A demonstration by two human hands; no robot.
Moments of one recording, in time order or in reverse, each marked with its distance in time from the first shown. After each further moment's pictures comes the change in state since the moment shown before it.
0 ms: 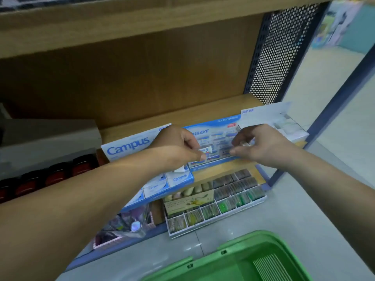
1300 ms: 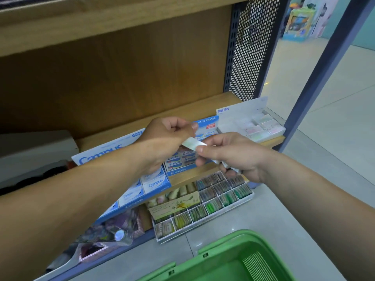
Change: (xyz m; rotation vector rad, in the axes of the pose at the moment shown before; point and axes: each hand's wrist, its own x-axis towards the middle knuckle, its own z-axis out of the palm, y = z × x) left_hand 0.021 0.039 0.031 -0.592 0.072 -0.008; right_hand -0.028 -0.016 0.001 0.714 -0.306 0.244
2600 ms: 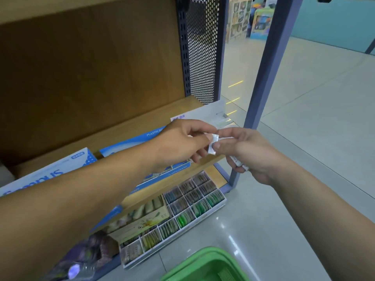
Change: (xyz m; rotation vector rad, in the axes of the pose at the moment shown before) left_hand 0.042 0.027 0.111 0.265 -0.391 0.118; right_hand -0.008 0.050 -0.111 0.228 0.324 -0.128
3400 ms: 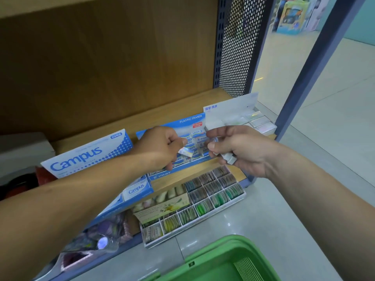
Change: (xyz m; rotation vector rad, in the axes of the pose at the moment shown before) left_hand -0.056 -0.068 -0.065 0.352 0.270 -0.224; right_hand 0.009 -0.008 0.076 0.110 -0.219 0.177
